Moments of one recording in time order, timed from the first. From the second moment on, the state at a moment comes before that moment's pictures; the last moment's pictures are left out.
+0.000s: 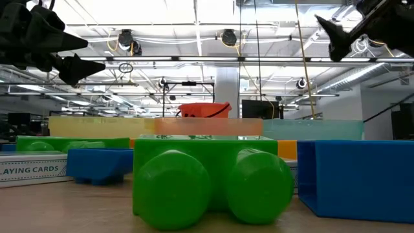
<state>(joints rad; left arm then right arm) -0.05 0.01 0.05 -0.05 -0.10 -0.14 0.09 0.42 0.02 0.82 -0.13 0.48</state>
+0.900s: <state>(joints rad) -0.05 0.01 0.05 -0.05 -0.10 -0.14 0.68 1.31 0.96 -0.44 0.31 0.23</state>
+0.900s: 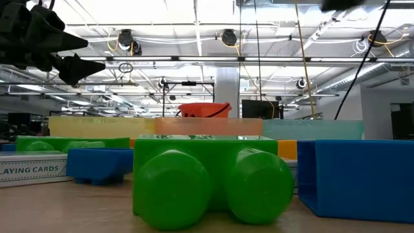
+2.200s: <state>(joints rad) -0.05 0.01 0.05 -0.05 -0.10 -0.14 0.55 1.53 0.94 -0.86 0.02 0.79</state>
